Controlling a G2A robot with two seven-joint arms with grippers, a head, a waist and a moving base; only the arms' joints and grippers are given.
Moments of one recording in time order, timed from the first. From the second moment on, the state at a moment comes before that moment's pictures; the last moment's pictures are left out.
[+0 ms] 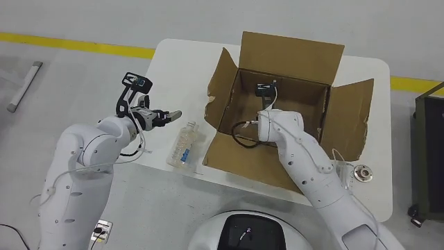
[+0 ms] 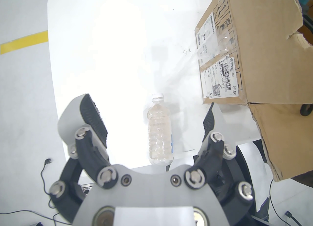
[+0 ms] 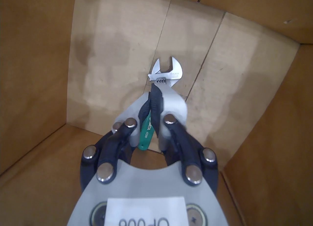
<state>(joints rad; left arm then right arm) 1.00 -1.17 -1.45 -1.78 0.90 -0.19 -1.01 -0.70 -1.44 1.00 -1.32 -1.36 0.57 1.25</state>
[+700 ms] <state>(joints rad) 1.00 -1.17 -1.45 -1.78 0.90 -0.19 -1.01 -0.74 -1.51 1.07 -1.28 -1.52 0.47 1.35</state>
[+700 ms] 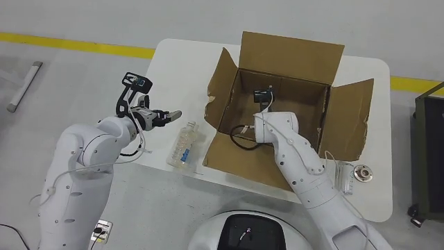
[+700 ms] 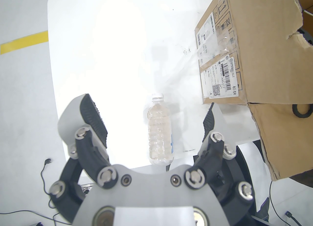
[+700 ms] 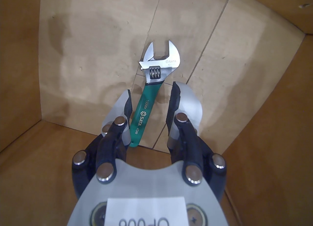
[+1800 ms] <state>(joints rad) 1.00 -1.17 -1.45 -1.78 0.90 -0.19 -1.01 -0.70 -1.59 1.10 -1.13 -1.61 0.47 1.35</state>
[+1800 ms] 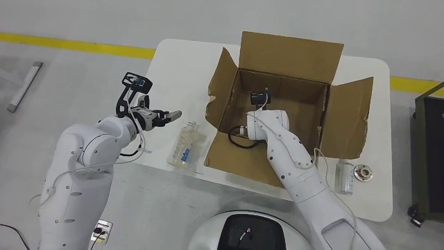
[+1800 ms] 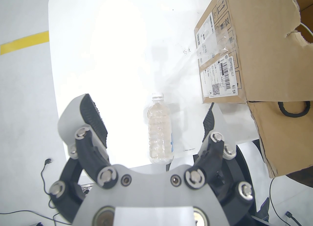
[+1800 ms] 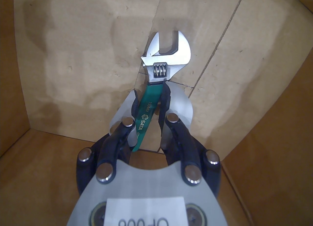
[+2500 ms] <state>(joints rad) 1.00 -1.17 -1.45 -1.78 0.90 -0.19 -1.01 -0.84 -1.58 1.21 -1.48 -1.68 0.38 1.31</state>
